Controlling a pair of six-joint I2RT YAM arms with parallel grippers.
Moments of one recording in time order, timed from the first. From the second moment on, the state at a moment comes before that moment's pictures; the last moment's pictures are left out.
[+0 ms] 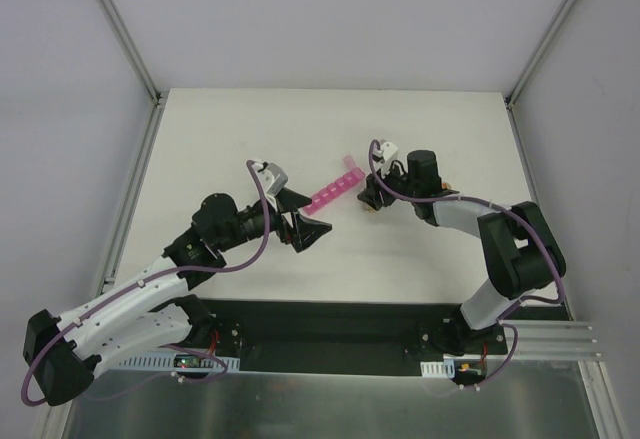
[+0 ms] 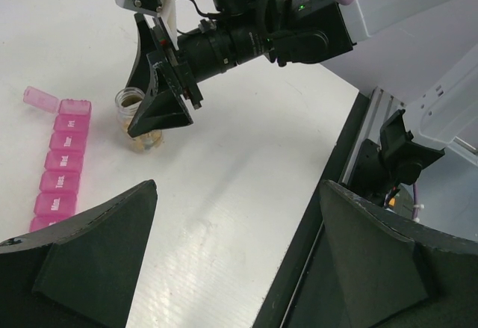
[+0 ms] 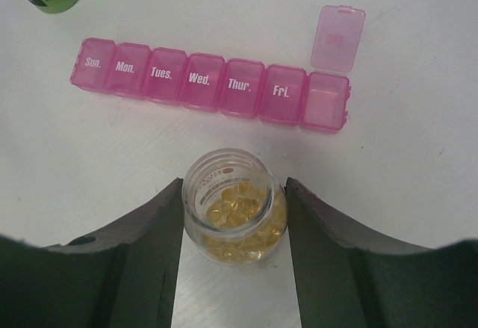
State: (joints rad) left arm -0.79 0.82 0.61 0.17 0.30 -0.33; right arm 0.37 1.63 0.76 0.31 -0.53 -0.19
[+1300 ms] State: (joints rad) left arm -0.79 0.81 0.58 0.18 0.30 -0.34; right arm 0.28 1.53 0.75 0.24 -0.67 -0.17
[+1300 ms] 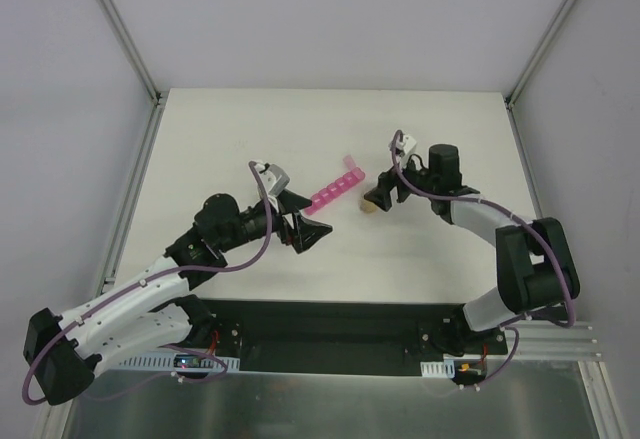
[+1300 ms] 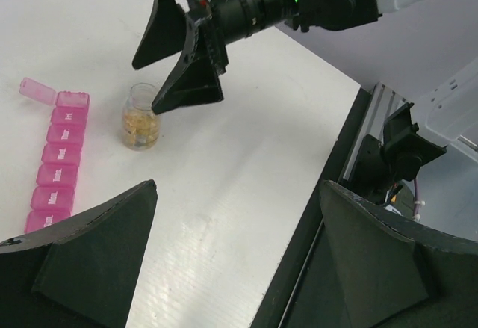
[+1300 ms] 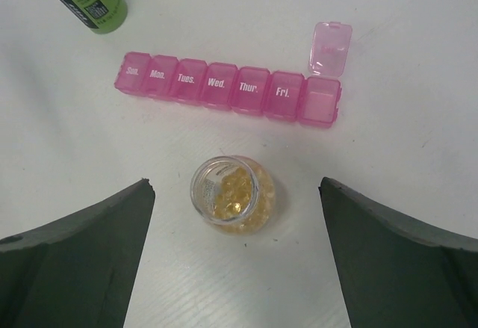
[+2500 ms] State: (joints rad) left arm -0.85 2.02 1.60 -0.34 0.00 -0.30; right arm -0.20 1.18 1.02 -0.84 -1.11 -0.59
